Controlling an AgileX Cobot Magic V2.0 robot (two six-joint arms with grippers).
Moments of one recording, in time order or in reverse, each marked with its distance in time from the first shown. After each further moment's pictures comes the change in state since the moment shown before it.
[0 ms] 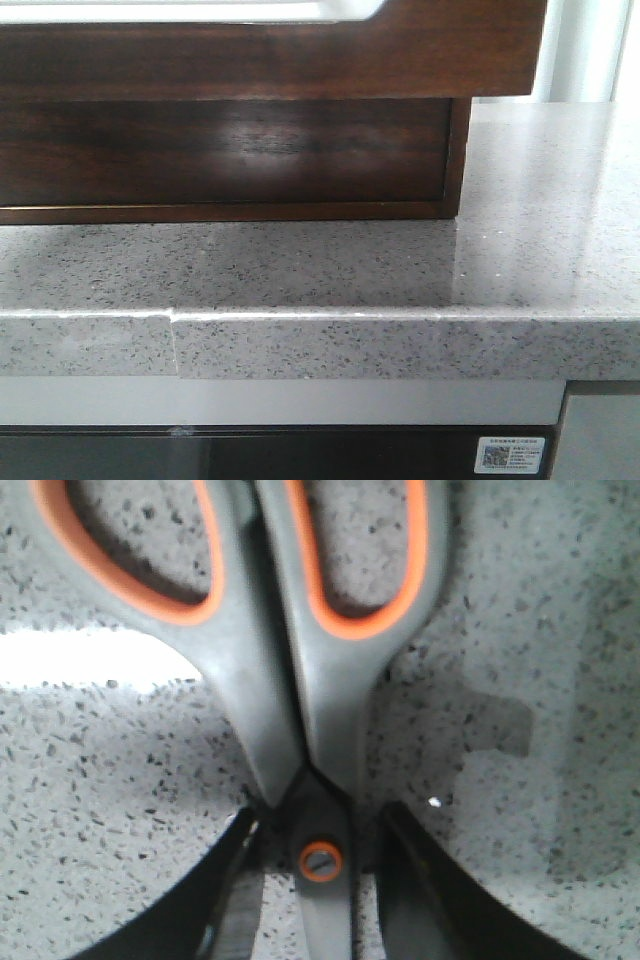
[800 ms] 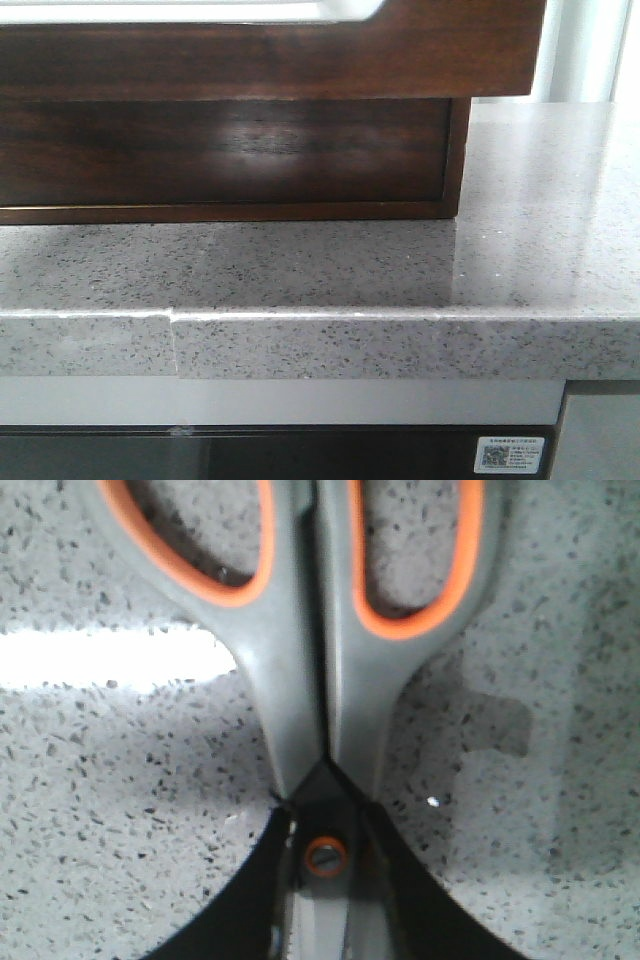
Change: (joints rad) left arm 0.000 0.000 0.000 0.000 0.000 0.000; right arm 0.000 0.000 0.000 0.001 0.000 -0.003
